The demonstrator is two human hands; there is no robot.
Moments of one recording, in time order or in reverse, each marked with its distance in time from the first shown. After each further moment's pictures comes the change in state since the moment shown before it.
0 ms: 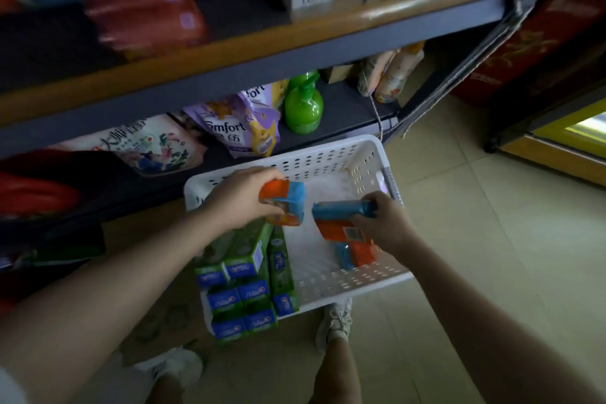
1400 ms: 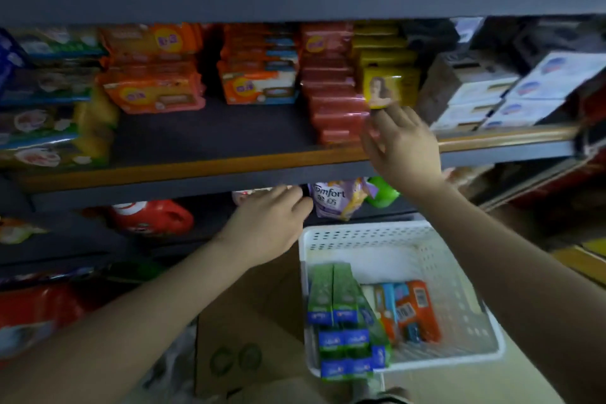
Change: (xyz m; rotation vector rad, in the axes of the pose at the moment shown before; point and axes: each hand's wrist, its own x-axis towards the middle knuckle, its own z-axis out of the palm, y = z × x) left_hand -0.119 -0.015 -0.148 0.862 0.439 0.290; right_hand -0.017 -0.276 -0.003 -0.579 0.748 -1.086
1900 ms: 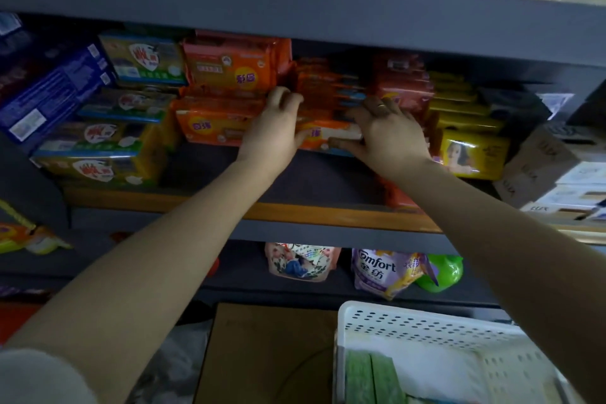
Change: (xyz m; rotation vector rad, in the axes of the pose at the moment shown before) left_hand 0.071 -0.141 0.000 -0.206 0.261 -0.681; right_hand 0.119 -0.056 0.070 -0.037 -0.144 -0.216
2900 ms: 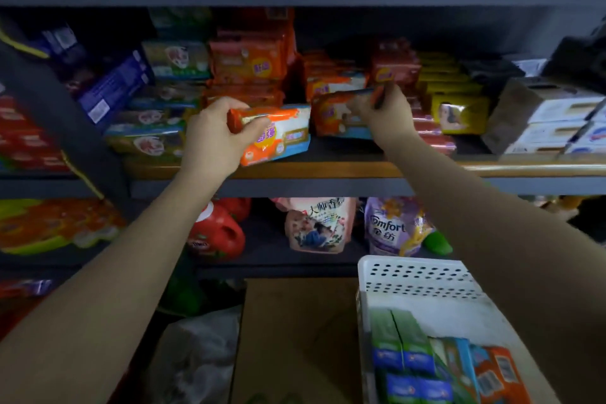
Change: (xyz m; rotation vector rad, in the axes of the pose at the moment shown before) left_hand -0.100 -0.041 -0.072 -0.370 0.195 -0.193; right_hand -0.038 -0.049 -0.029 0.988 0.150 0.650
